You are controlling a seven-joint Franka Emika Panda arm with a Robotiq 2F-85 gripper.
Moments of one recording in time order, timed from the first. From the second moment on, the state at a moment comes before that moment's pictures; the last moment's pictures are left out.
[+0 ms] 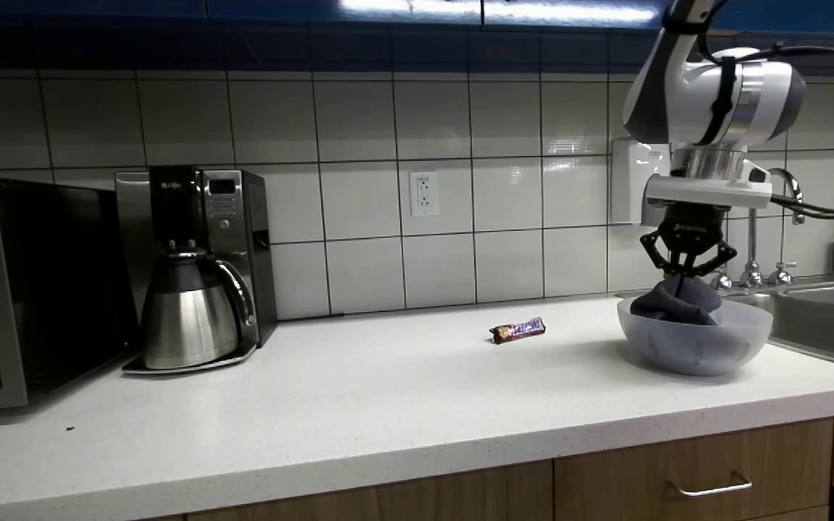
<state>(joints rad) -0.17 0.18 -0.16 -2.27 0.30 2.56 0.18</state>
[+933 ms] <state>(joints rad) -0.13 -0.08 -0.15 -2.28 0.27 2.56 0.18</state>
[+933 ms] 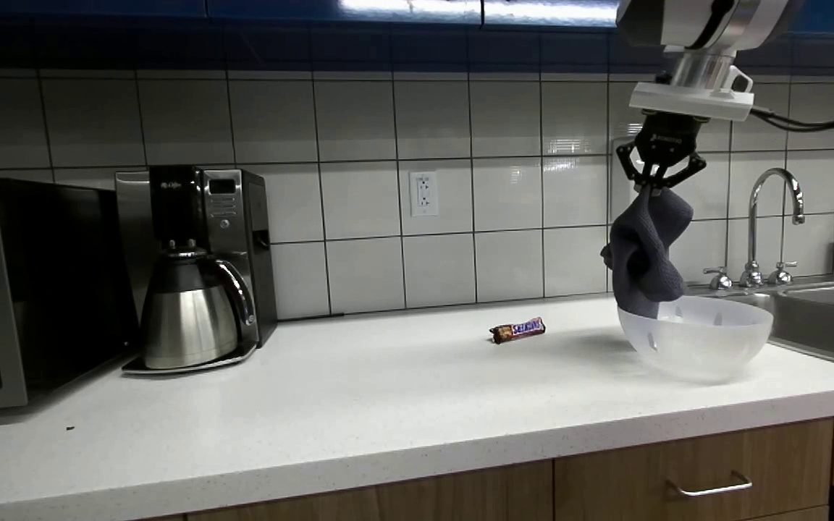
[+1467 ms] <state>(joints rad) -0.09 -0.21 -0.10 -2.27 0.26 2.56 0.18</state>
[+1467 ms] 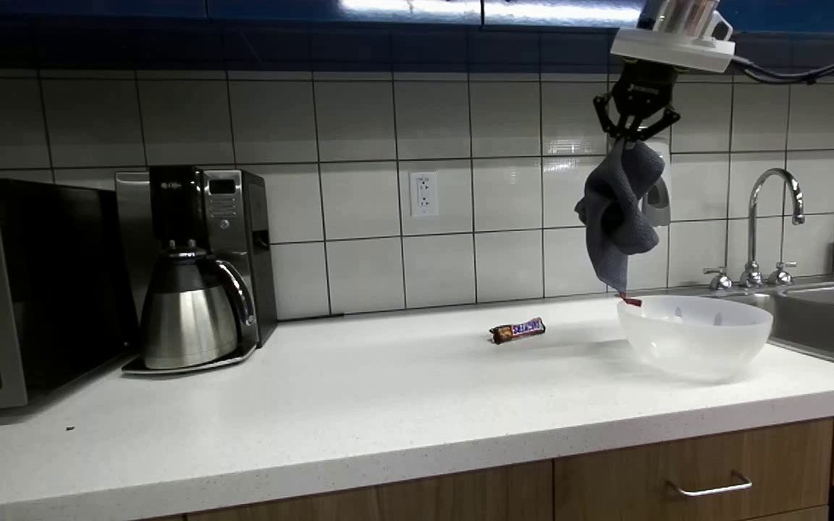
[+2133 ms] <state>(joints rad) 0.06 -0.20 0.01 -2.26 0.27 2.56 0.19</state>
